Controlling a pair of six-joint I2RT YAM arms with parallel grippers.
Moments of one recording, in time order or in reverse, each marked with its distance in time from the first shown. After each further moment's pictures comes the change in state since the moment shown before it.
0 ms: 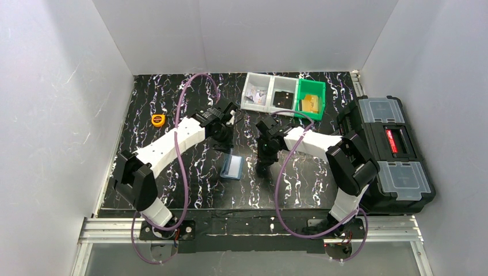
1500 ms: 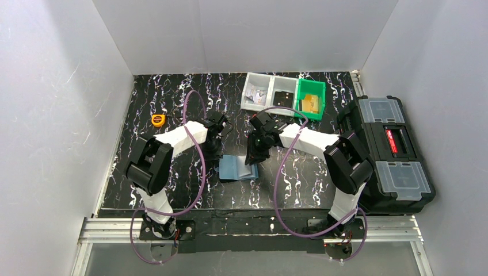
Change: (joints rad) left arm 0.140 0.172 -0.230 0.134 -0.016 -0.040; right arm 0.035 0.024 0.100 0.008 -0.088 0.049
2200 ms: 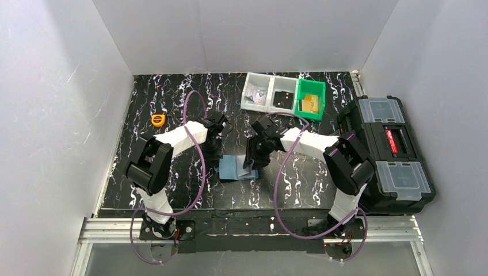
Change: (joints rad) left arm 0.000 0.004 0.000 0.000 0.012 0.018; right arm 0.004 -0.010 -0.077 0.065 -0.030 0.070
